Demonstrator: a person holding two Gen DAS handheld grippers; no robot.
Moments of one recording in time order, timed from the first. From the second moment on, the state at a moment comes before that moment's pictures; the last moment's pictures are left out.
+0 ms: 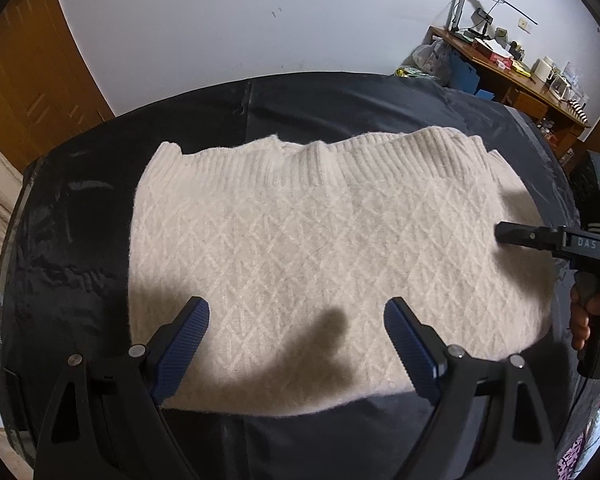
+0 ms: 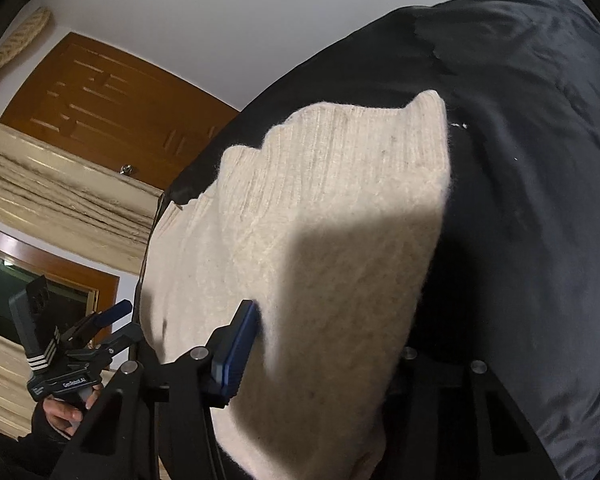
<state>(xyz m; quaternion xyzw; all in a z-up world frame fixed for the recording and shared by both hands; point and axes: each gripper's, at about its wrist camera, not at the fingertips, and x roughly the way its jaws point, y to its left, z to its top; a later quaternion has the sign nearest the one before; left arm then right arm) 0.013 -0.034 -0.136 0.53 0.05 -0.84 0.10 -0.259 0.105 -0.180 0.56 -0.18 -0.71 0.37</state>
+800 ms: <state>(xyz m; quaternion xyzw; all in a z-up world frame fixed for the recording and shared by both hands) -0.029 -0.036 -0.179 0.56 0.03 -0.83 0.06 -0.252 0.134 -0.163 0.56 -0.19 -0.72 0.36</state>
